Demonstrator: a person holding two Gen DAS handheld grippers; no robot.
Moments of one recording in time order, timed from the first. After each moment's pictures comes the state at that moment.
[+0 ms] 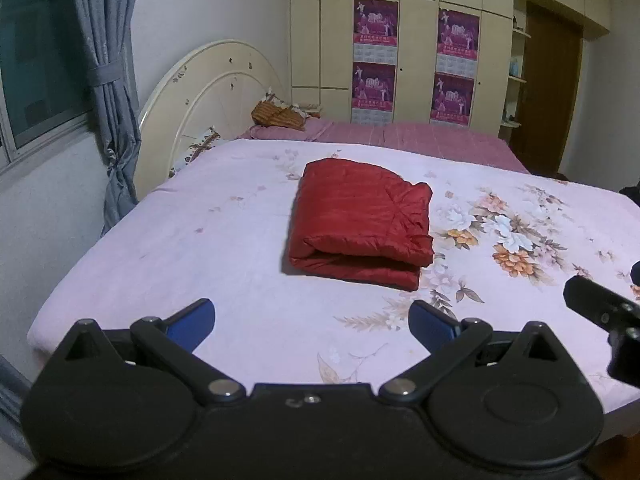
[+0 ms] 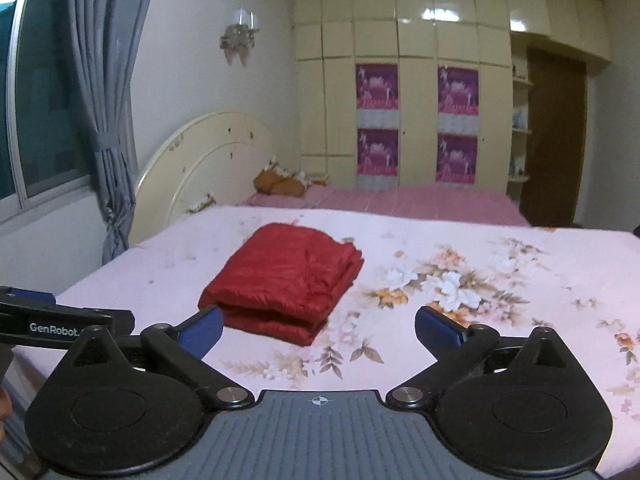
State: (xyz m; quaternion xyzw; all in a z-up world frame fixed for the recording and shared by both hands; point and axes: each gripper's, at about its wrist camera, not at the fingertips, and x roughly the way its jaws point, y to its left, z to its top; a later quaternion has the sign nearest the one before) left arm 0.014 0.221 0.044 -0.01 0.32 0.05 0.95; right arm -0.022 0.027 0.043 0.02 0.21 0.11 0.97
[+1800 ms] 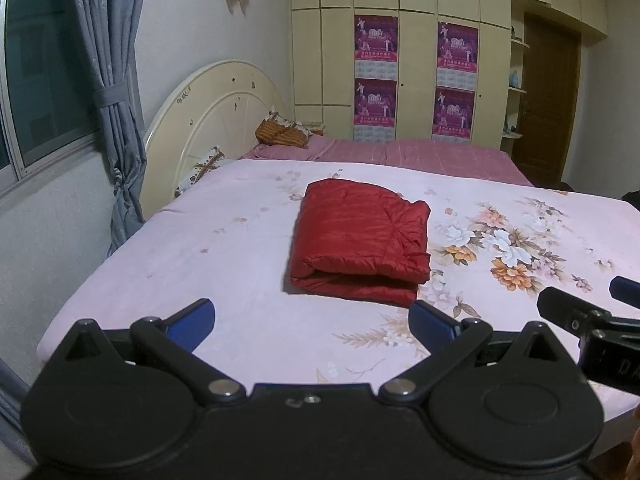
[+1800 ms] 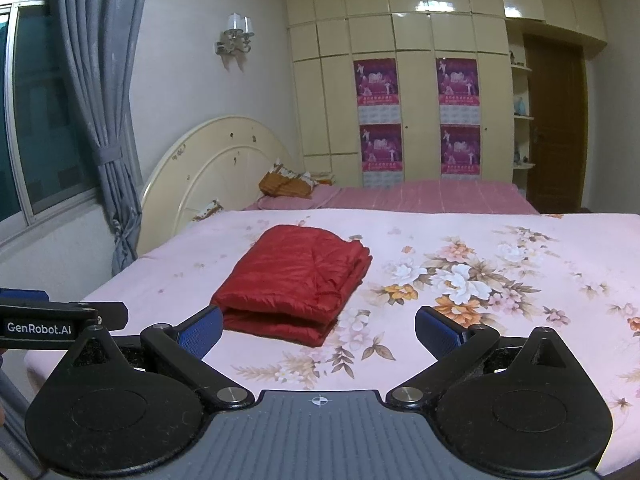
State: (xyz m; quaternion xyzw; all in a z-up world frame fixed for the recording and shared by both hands) left arm 0.001 0.213 0.055 0.00 0.29 0.06 0.96; right arm -0.018 0.017 0.046 0.05 0.22 0.12 0.97
